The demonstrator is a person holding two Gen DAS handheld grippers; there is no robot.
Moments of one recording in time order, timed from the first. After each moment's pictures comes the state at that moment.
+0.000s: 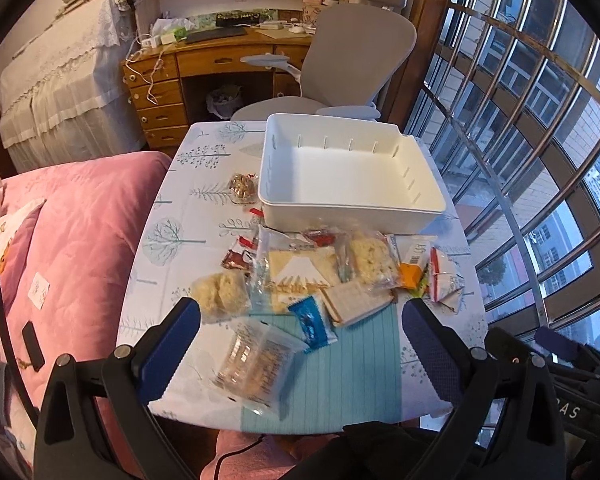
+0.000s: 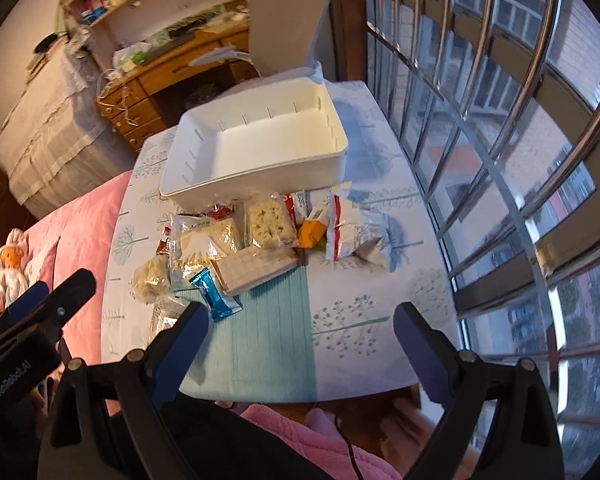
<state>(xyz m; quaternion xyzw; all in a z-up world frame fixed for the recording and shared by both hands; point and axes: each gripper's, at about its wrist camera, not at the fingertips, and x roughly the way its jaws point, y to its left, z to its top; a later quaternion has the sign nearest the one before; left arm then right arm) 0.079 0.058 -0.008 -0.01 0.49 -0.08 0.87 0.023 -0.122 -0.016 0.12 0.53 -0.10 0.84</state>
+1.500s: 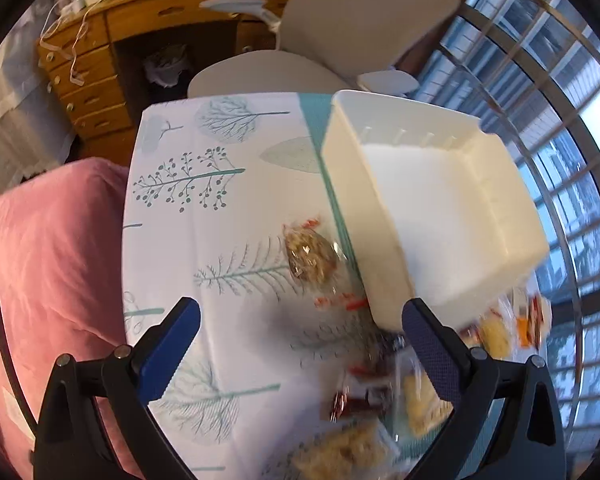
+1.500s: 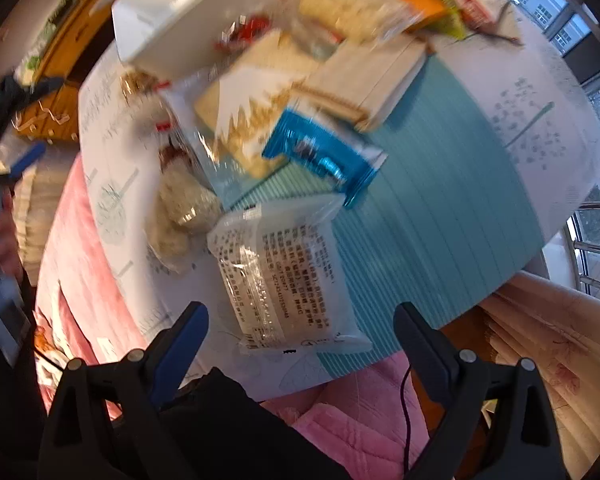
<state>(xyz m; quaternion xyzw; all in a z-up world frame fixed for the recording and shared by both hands) 0.360 0.169 -0.163 -0.01 0.57 -0.19 0.80 0.085 0.039 -0.195 0.31 0.66 -0.17 0.66</state>
